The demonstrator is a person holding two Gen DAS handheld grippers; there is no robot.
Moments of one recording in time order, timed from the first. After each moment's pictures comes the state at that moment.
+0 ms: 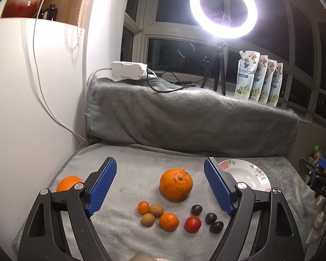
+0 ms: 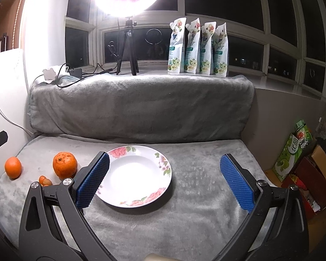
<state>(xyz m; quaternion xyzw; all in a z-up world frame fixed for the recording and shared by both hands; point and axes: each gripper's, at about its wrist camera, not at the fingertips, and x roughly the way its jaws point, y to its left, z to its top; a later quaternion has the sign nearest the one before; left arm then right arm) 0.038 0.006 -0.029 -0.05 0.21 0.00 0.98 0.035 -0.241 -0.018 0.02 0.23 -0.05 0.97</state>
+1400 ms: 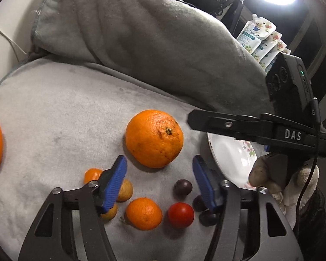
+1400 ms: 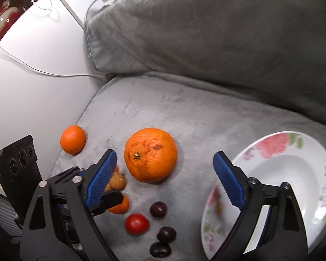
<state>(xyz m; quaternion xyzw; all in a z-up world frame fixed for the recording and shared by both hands) 0.128 0.018 -0.127 -0.19 0.41 -0.15 0.88 0.244 -0.105 -0.100 0.07 0.49 0.32 0.81</state>
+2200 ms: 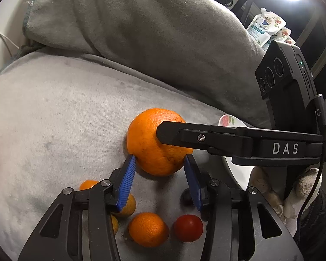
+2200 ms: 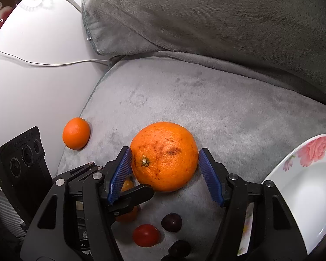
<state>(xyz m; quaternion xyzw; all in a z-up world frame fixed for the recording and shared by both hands) 0.149 0.013 -0.137 -0.18 0.43 -0.14 0.87 0.258 -0.074 -0.121 0.08 0.53 0.35 0.77</state>
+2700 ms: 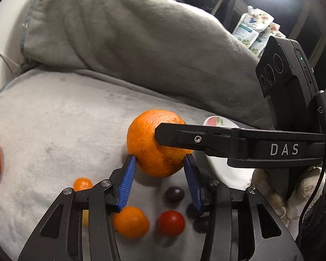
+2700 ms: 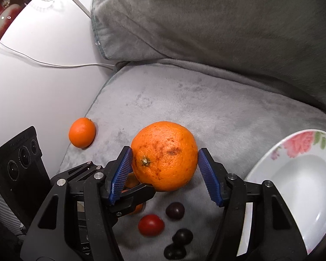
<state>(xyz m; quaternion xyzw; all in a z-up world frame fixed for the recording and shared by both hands) 0.134 -0.009 -0.113 -0.16 0.41 -0.15 0.89 0.242 -0.089 -0.098 0.08 0.51 0.35 0.78</state>
